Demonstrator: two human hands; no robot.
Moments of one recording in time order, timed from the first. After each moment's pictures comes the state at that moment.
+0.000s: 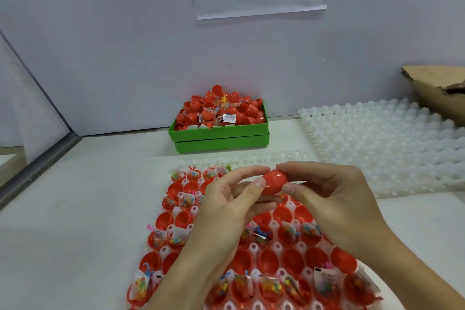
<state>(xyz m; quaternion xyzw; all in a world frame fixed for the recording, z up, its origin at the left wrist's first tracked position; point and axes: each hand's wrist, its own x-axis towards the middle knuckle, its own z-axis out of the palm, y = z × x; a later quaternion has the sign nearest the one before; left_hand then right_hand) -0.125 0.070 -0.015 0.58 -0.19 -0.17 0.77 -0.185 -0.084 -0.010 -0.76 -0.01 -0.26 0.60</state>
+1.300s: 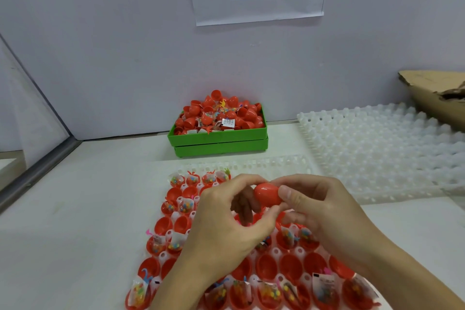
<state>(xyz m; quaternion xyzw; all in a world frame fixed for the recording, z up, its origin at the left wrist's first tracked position) -0.128 0.080 -0.010 0.76 -0.37 0.06 0.53 -0.183 -0.086 -0.016 -0.64 0.04 -0.09 0.76</state>
